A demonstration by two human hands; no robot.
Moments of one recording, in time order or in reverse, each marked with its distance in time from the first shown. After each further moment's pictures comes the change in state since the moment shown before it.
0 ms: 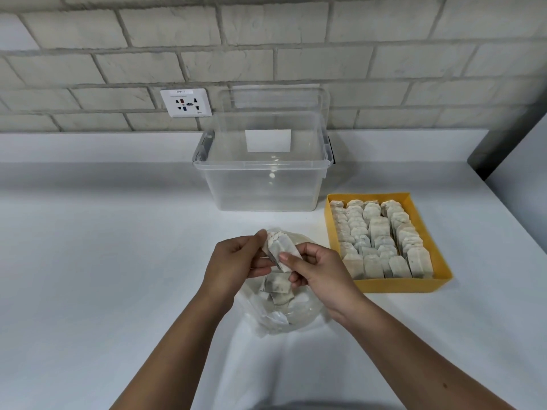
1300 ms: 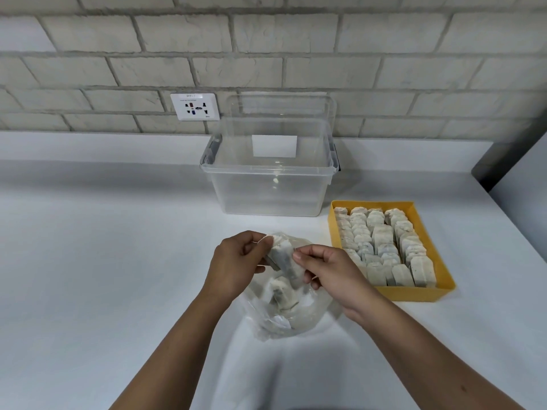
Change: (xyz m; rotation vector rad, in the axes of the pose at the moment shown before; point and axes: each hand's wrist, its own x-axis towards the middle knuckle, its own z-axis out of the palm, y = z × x) left_hand 0.008 -0.004 -0.008 0.225 0.012 0.180; right_hand 0.002 -0.016 -0.012 -0.174 -0.021 0.038
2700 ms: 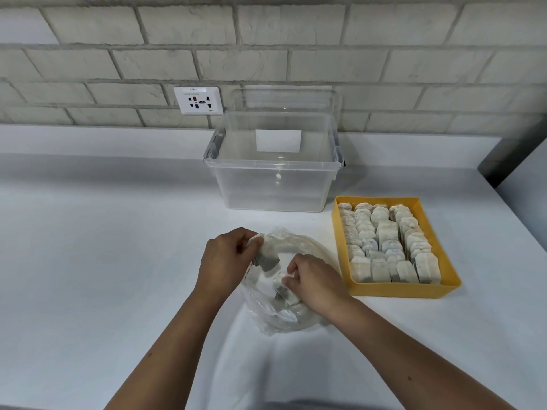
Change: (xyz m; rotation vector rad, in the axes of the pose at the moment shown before) left_hand 0.014 -0.027 -0.018 0.442 0.153 0.175; right_hand 0.027 0.041 0.023 -1.049 0.011 -0.195
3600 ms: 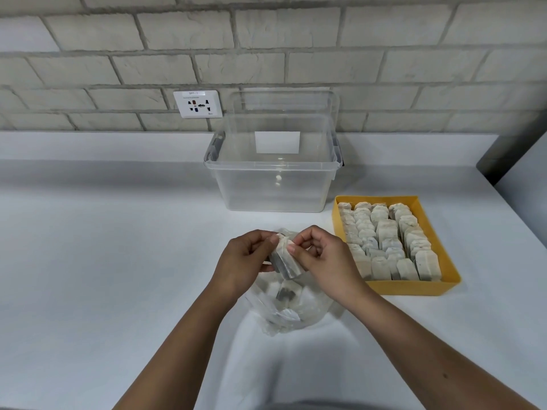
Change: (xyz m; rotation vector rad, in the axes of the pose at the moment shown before) left_hand -0.011 0.026 0.006 -0.563 -0.234 -0.184; right_hand -0.008 -0.004 -0.033 0.760 0.250 -0.077
